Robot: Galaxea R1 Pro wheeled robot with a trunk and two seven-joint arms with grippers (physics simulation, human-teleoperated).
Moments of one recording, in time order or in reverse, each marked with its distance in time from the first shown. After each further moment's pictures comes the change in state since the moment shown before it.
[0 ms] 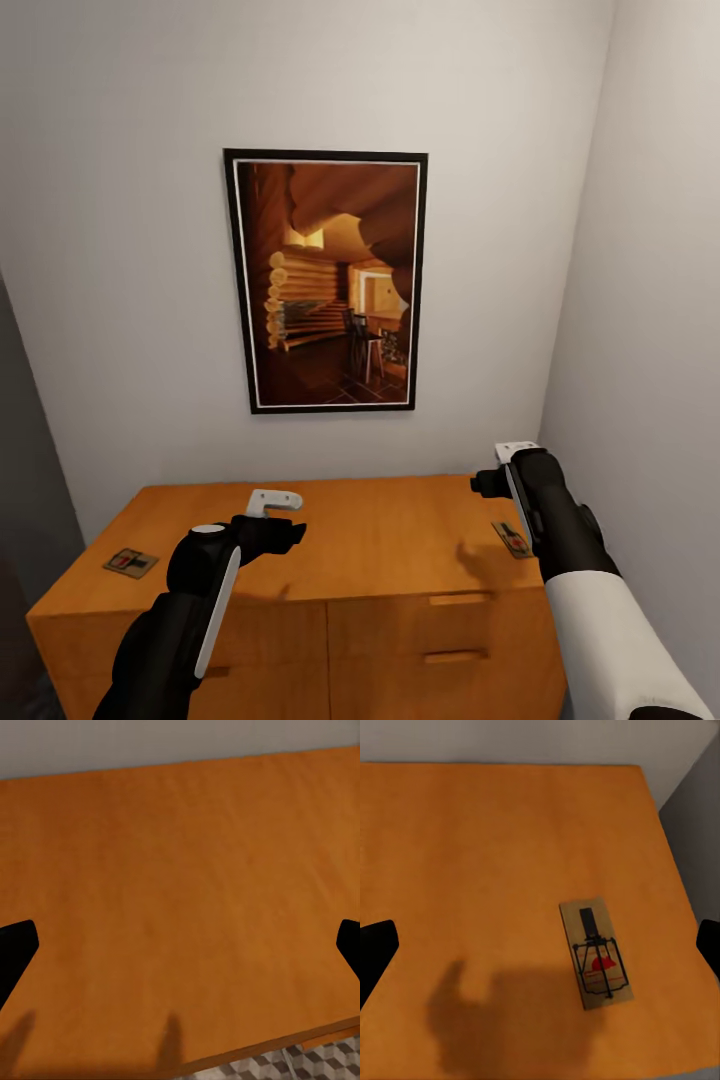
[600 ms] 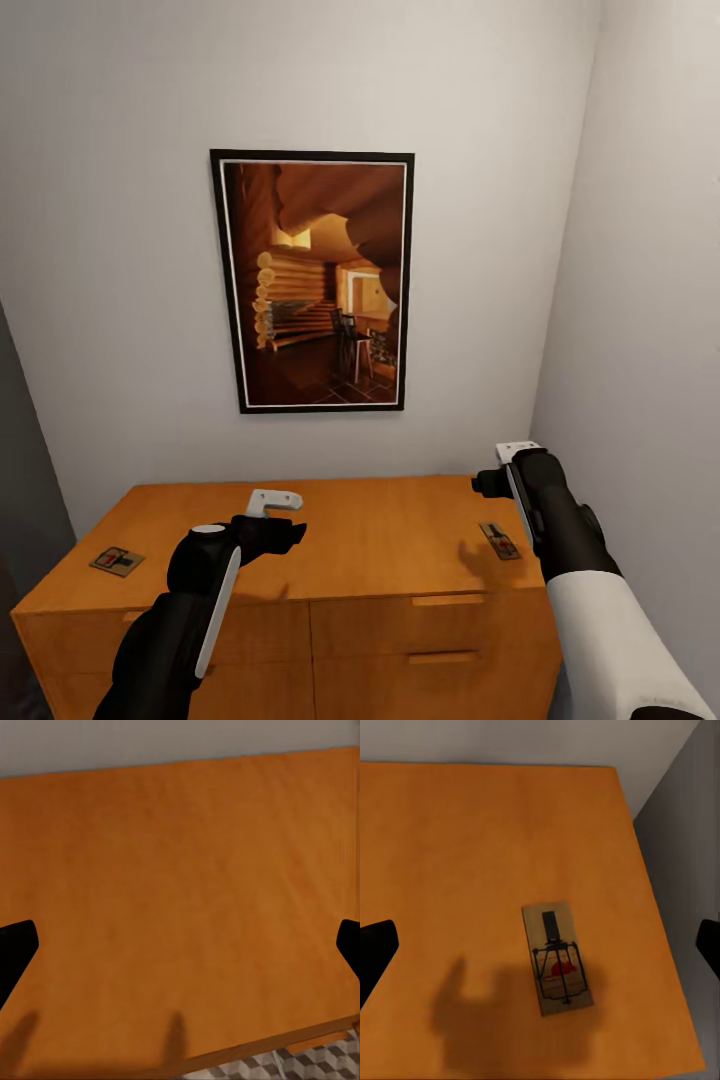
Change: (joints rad) left arm 0.000 -0.001 0.000 0.000 0.000 0.000 0.002; right arm 0.000 -0.005 0.001 0.000 0.002 0.000 -0.001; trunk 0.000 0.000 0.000
